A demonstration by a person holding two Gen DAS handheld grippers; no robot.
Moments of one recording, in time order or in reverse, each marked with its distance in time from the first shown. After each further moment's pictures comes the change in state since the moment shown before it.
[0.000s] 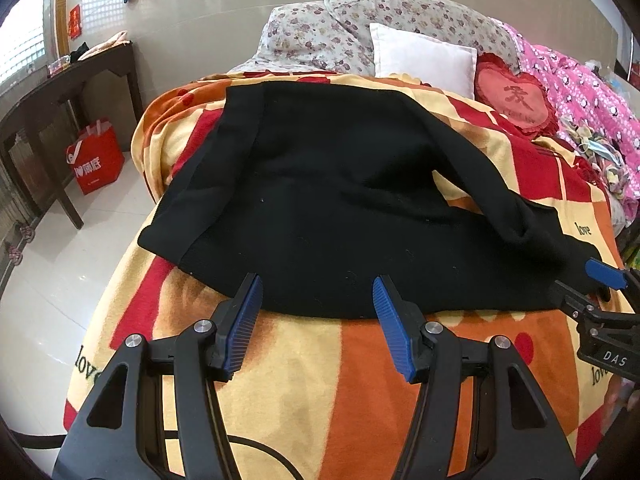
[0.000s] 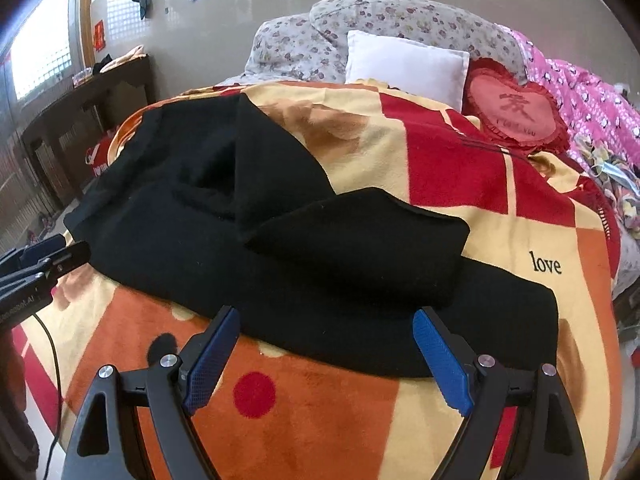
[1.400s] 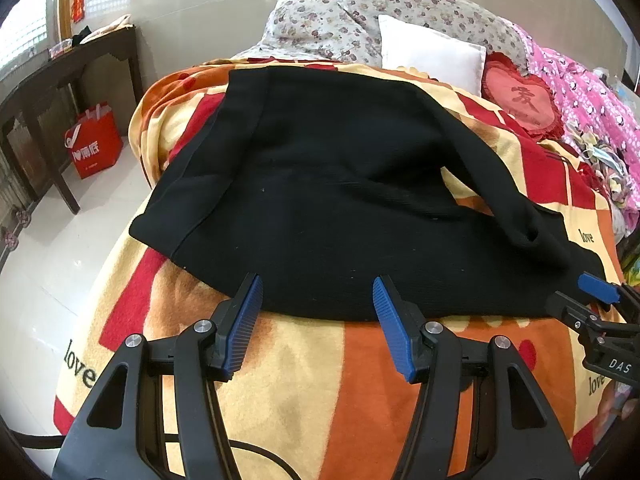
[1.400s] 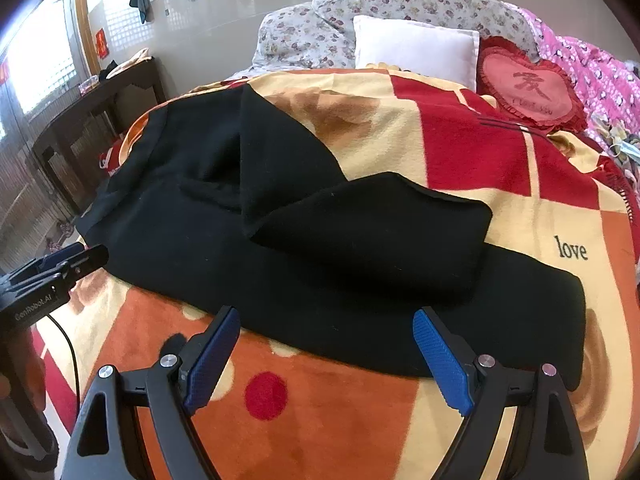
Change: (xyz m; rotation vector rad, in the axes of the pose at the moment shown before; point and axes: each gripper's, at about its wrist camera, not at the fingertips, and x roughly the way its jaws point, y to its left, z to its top) left arm 0.013 0.007 0.002 -0.037 0.041 -0.007; right arm 0.017 -0.007 -0.002 0.047 0.042 0.101
